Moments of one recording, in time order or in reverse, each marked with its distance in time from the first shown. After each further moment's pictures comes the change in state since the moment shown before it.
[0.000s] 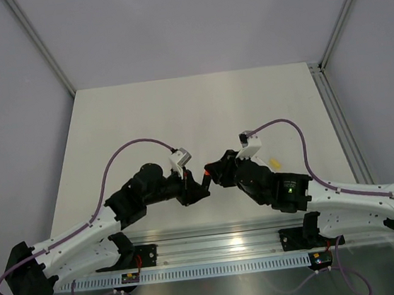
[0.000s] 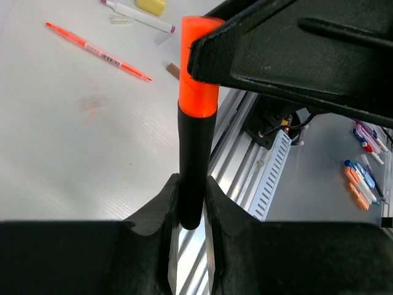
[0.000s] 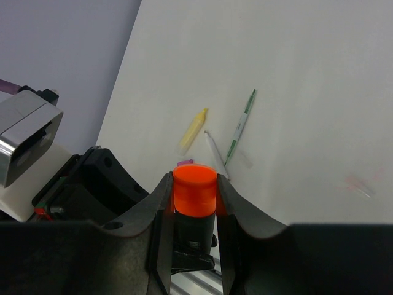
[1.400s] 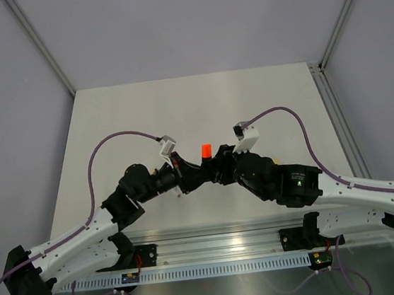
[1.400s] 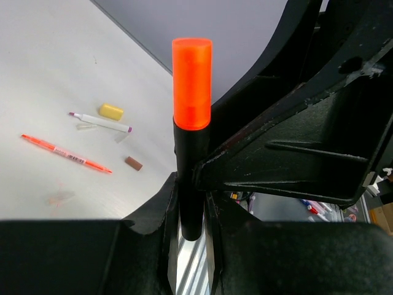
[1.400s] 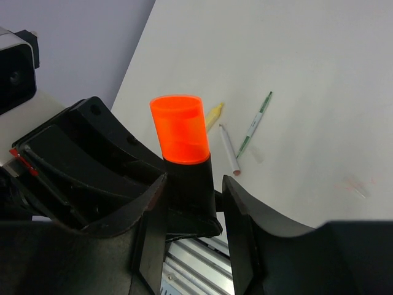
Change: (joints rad) left arm -0.005 -0.039 -0.002 0.314 -0.036 -0.149; right arm 0.037 0.017 0.224 -0.207 -0.014 -0.089
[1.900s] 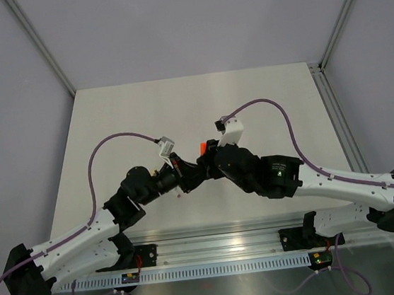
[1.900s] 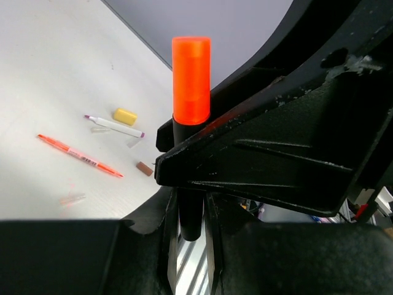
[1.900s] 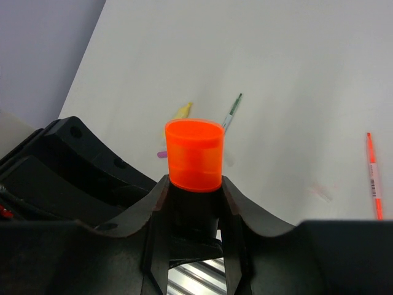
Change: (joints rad) left arm -0.020 0.010 -0.036 0.051 -0.076 -0.011; right arm -0.043 0.158 0.154 -0.122 0.007 -0.074
